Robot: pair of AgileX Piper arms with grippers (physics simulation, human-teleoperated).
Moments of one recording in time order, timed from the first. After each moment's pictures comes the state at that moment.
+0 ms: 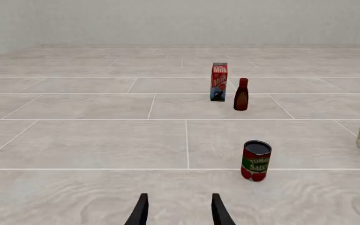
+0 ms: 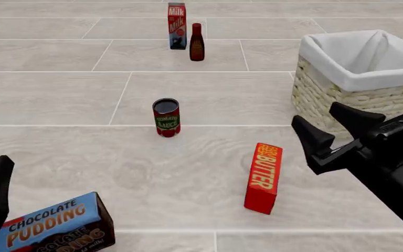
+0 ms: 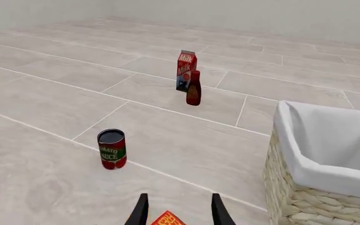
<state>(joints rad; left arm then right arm) 0.00 0.00 0.00 0.00 0.00 0.40 0.98 -0.18 -0.72 -0.05</state>
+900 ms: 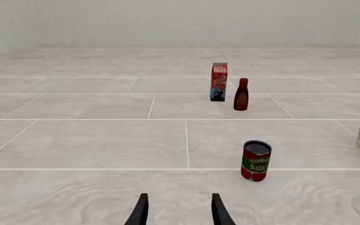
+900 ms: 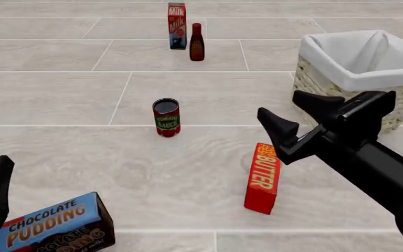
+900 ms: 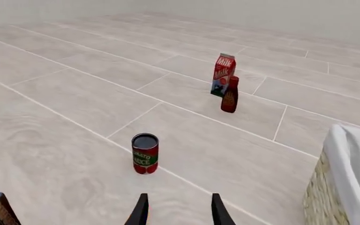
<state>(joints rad) 0.00 0.00 0.00 0.00 0.00 0.55 1.10 -0.33 -0.66 -0.07</state>
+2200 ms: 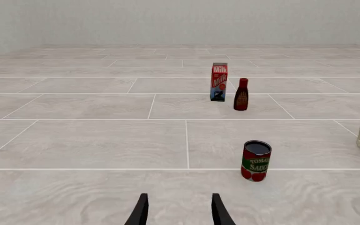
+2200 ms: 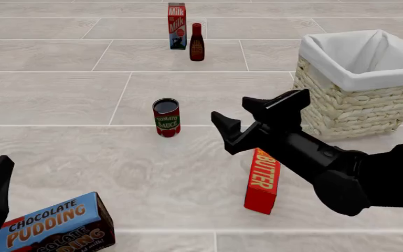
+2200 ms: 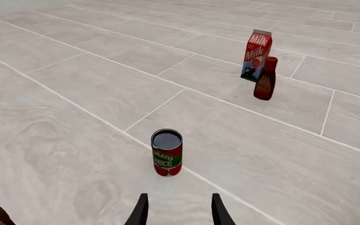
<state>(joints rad) 0.00 0.00 0.00 0.00 0.00 0.63 1.52 -0.52 -0.80 0.00</state>
